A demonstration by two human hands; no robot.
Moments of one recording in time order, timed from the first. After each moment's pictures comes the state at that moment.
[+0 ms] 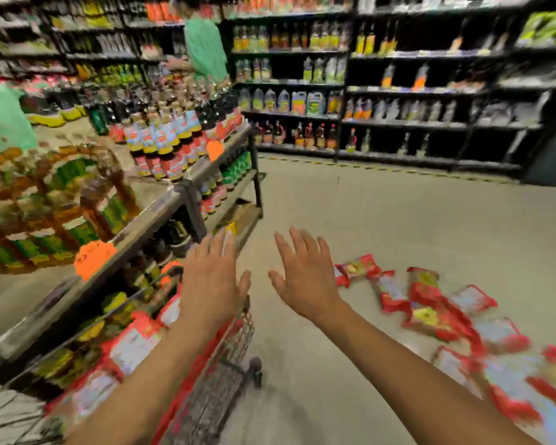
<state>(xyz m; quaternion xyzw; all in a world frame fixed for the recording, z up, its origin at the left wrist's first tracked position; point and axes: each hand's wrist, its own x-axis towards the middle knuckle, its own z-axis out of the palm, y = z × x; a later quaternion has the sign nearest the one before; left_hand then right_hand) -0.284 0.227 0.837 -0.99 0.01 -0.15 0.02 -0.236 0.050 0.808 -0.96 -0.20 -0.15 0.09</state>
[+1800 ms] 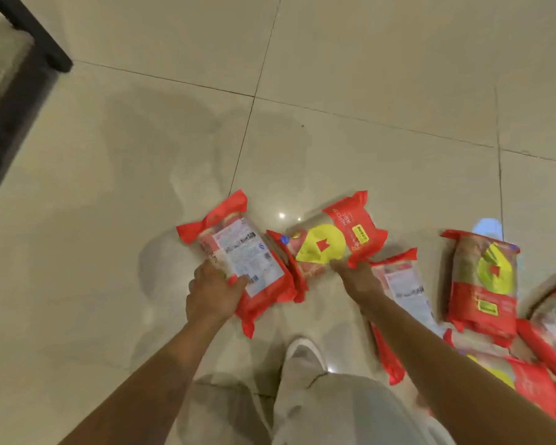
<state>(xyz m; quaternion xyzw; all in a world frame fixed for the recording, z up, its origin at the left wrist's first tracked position) 0.509 -0.038 -0.059 -0.87 -0.28 0.27 -0.29 0.526 -0.307 -0.073 -0.79 0.37 0.31 0.38</state>
